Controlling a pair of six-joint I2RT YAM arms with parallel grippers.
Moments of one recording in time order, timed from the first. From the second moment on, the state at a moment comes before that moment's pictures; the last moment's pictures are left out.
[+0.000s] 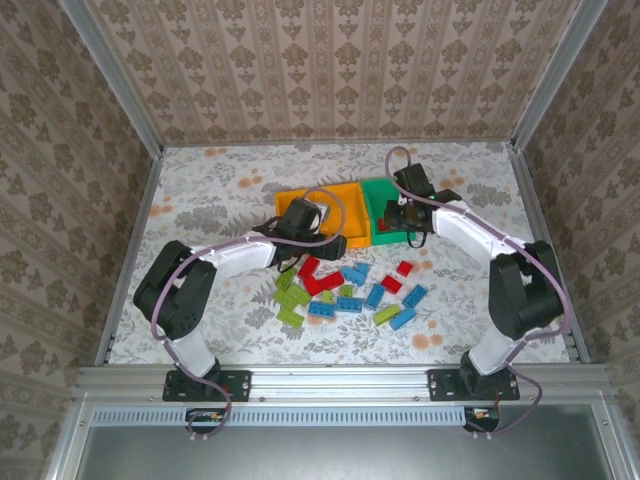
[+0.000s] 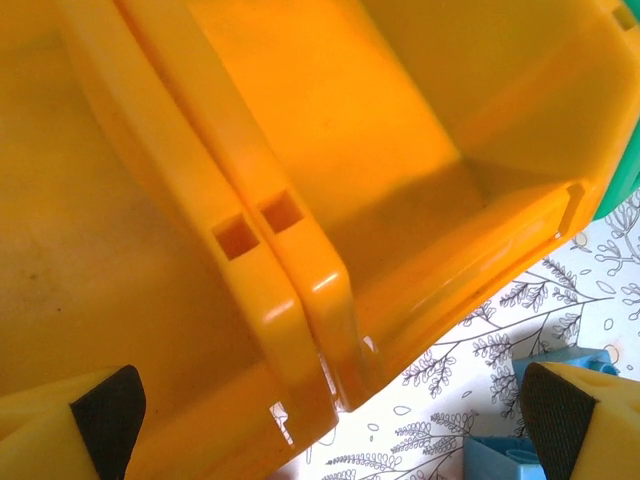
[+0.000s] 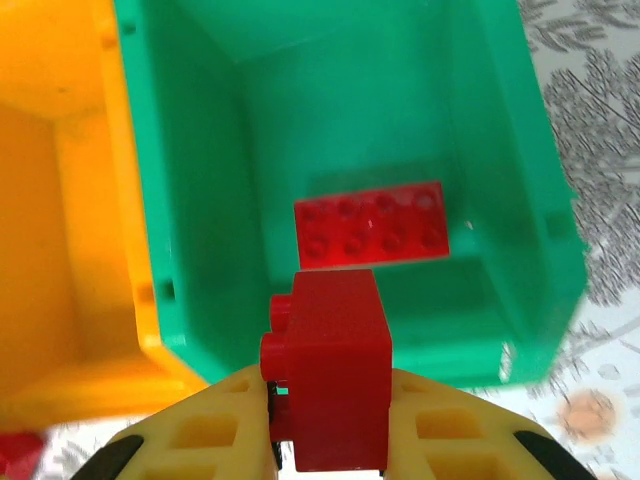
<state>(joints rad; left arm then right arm) -0.71 1.72 1.01 -0.14 0.08 -0.32 0.32 1.69 1.23 -0.55 0.02 0.46</state>
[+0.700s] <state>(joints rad) -0.71 1.70 1.00 -0.14 0.07 -0.32 0.33 1.53 1.04 -0.61 0.08 0.65</state>
